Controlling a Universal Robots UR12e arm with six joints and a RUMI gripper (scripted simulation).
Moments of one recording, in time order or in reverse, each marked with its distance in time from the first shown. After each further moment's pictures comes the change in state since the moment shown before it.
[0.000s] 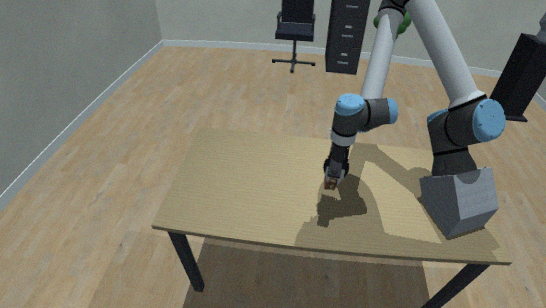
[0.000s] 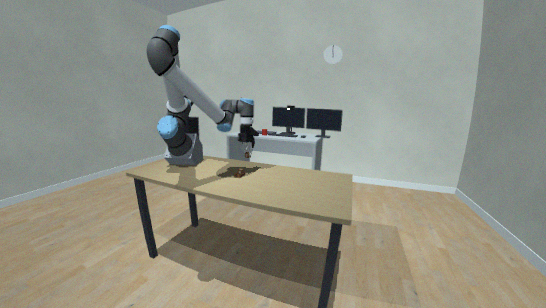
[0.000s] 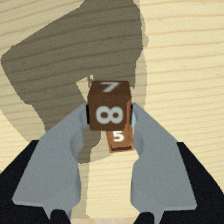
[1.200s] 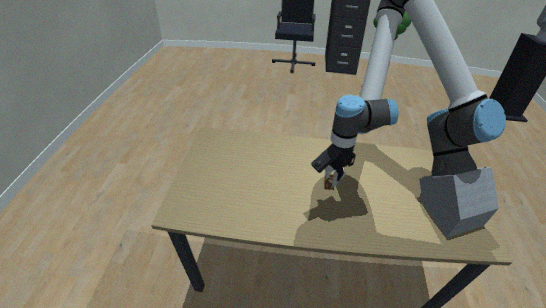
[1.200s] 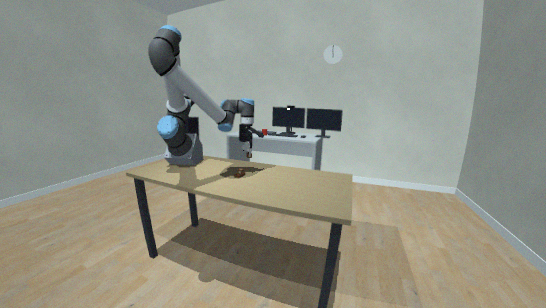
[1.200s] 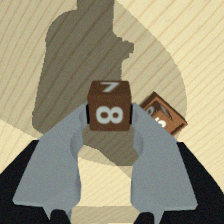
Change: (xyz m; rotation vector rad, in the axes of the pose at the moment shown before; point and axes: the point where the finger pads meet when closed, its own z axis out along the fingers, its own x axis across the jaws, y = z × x) arm 0.008 -0.004 0.000 -0.003 -0.002 0.739
